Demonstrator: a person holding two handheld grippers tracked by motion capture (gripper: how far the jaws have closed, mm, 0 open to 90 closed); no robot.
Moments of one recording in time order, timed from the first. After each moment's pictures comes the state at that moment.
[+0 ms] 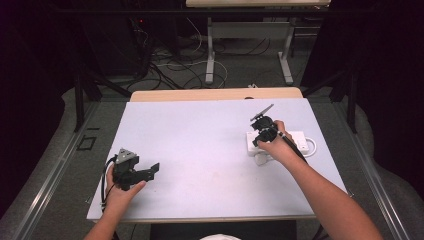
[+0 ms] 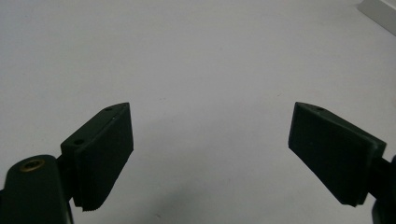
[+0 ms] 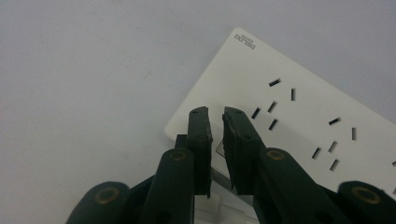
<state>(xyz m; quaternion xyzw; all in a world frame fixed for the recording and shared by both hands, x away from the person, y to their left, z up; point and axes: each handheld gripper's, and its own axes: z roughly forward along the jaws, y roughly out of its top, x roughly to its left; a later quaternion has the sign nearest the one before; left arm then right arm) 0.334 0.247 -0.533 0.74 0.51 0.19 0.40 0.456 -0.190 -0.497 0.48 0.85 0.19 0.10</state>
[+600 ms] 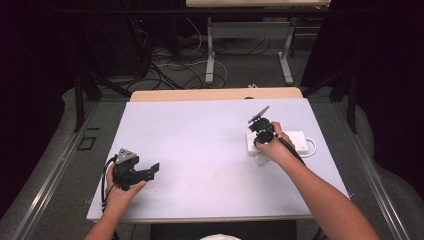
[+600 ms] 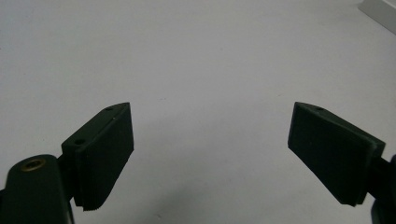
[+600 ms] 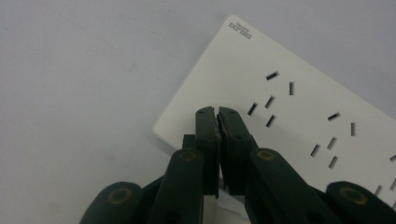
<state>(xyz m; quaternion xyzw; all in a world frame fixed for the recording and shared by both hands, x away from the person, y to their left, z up) 0.333 0.247 -0.533 0.74 0.51 0.19 0.40 0.457 -0.184 -0.505 0.48 0.85 0.16 0.12</state>
